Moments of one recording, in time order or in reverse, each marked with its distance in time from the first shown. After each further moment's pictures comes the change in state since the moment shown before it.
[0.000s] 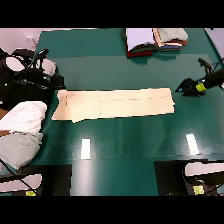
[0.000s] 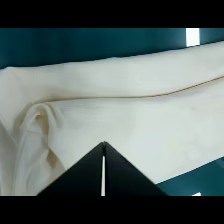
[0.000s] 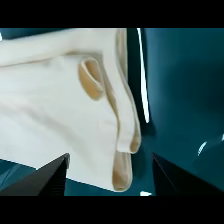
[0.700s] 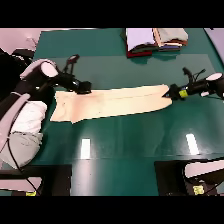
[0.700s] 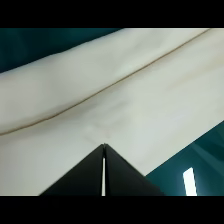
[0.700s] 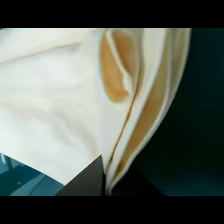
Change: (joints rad) left arm -0.293 -0.124 0.010 -0.082 0.150 -0.039; right arm 0.118 -0.045 -0.105 0.250 -0.127 -0.137
